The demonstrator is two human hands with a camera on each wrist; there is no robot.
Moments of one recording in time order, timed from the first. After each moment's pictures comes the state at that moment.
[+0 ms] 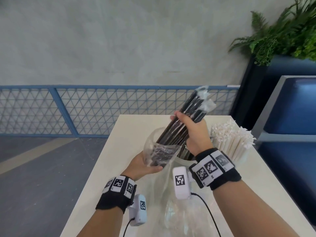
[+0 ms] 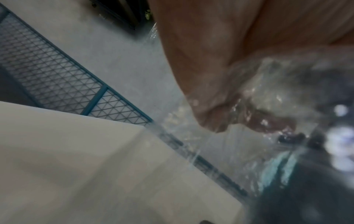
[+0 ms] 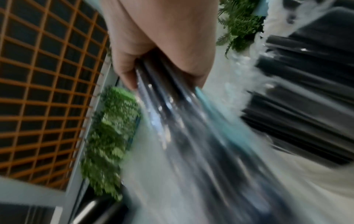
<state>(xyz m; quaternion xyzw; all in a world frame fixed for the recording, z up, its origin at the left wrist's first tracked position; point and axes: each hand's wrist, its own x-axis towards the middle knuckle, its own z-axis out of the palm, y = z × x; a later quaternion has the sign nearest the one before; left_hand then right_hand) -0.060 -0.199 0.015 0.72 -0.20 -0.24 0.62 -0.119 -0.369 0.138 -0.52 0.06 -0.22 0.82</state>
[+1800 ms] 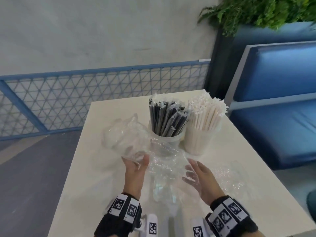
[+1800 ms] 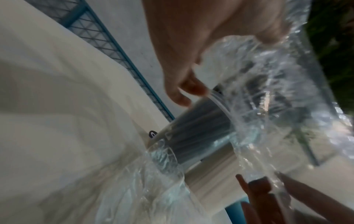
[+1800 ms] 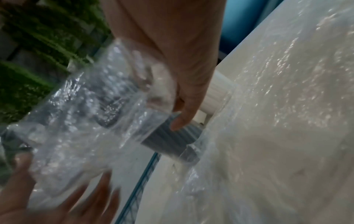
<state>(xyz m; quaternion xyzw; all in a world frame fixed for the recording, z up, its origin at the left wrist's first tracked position) -0.145 -0.221 -0.008 0.61 -0.05 -0.16 0.77 -0.256 -0.383 -0.013 -0.51 0.34 -0.09 0.78</state>
